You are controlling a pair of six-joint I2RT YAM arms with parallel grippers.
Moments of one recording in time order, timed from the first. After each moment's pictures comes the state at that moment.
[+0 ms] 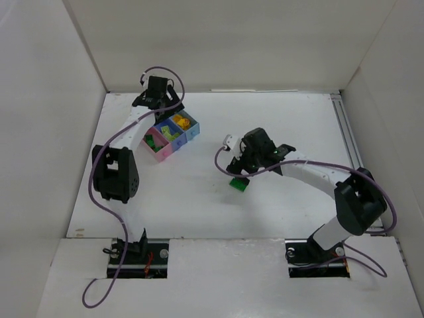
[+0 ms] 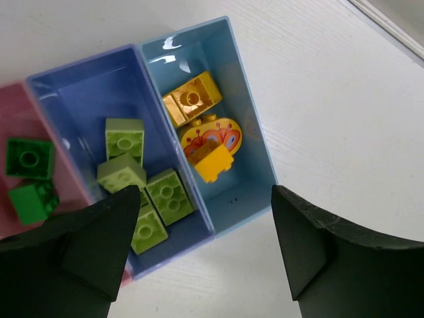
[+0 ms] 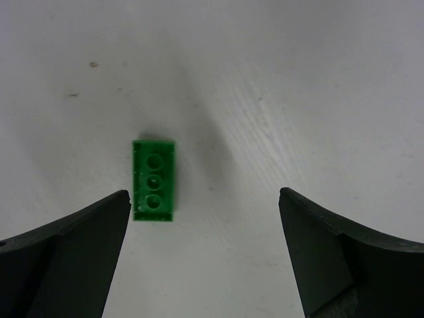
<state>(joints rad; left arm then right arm) -0.20 1.93 1.68 -0.54 -0.14 -0.66 0.62 1.56 1.06 -0.38 -0.19 -0.42</state>
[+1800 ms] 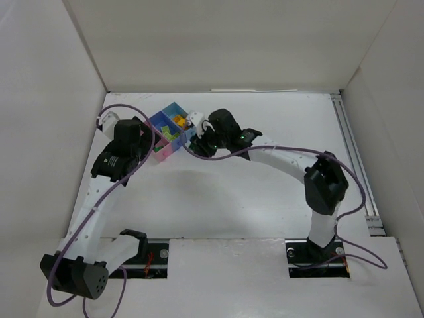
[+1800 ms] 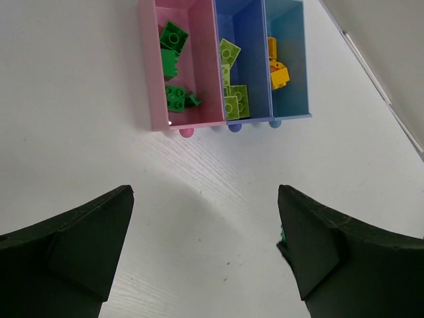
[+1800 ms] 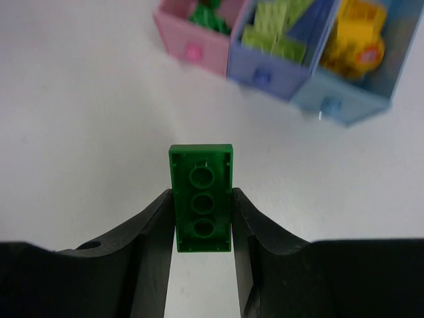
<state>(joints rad) -0.23 1.02 1.07 -0.72 -0.34 -0.92 0.80 1.83 1.45 -0.25 -0.24 -0.20</state>
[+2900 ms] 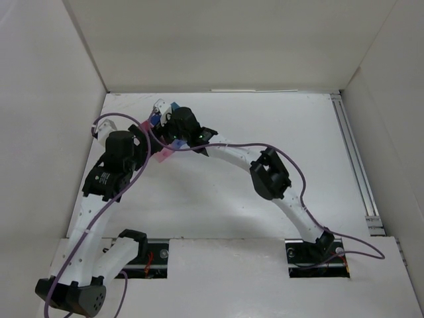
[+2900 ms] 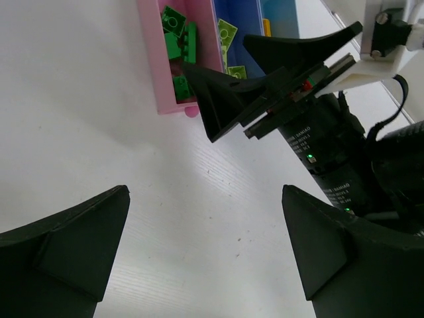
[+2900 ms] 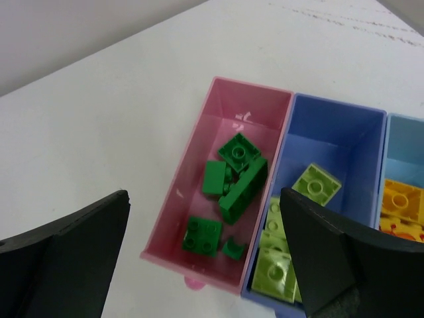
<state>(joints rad) -0.23 0.86 1.02 -0.78 -0.30 -0.86 0.88 2.52 2.24 0.04 -0.21 0.02</state>
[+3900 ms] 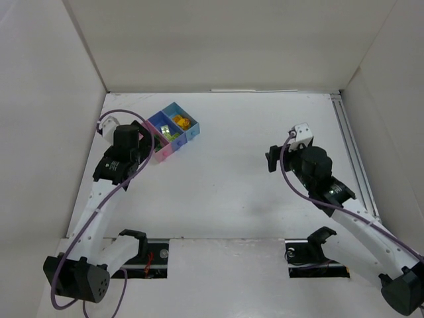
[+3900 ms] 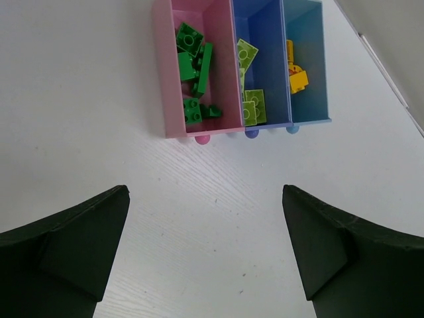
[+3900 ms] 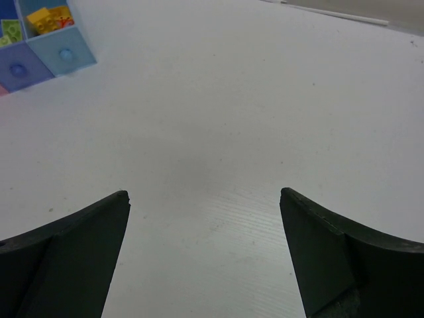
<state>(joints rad) -0.19 0.97 0.96 -0.64 -0.33 -0.87 0.53 0.82 0.67 -0.12 0.21 0.06</state>
